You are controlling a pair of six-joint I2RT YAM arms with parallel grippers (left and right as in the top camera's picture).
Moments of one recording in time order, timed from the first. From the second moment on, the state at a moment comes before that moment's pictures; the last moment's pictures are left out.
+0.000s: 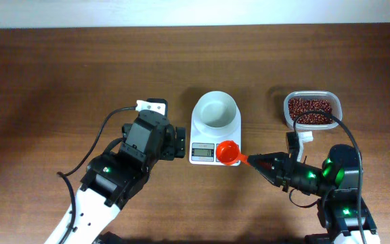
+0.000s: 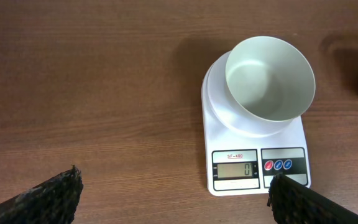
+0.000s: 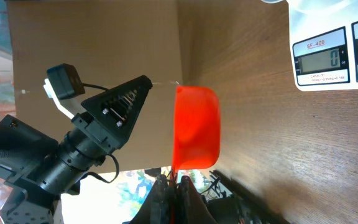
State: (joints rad) left arm -0.52 1.09 1.00 -0.74 -0.23 -0.36; right arm 0.04 0.73 0.41 -0.11 -1.08 1.17
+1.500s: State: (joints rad) left arm -0.48 1.09 1.11 -0.87 0.03 0.17; right arm 0.04 0.73 0.41 -0.17 -1.02 0.96
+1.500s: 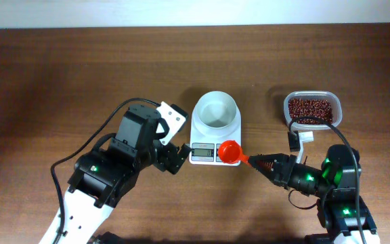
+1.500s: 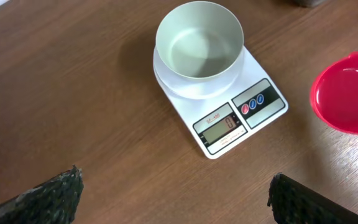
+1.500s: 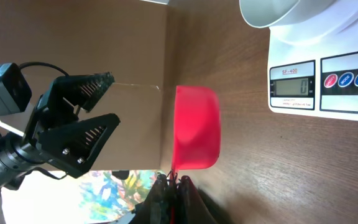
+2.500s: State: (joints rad) left arm -0.22 1.08 1.22 -1.20 0.51 0.82; right arm -0.31 0.74 0.81 -0.54 -0.81 0.18
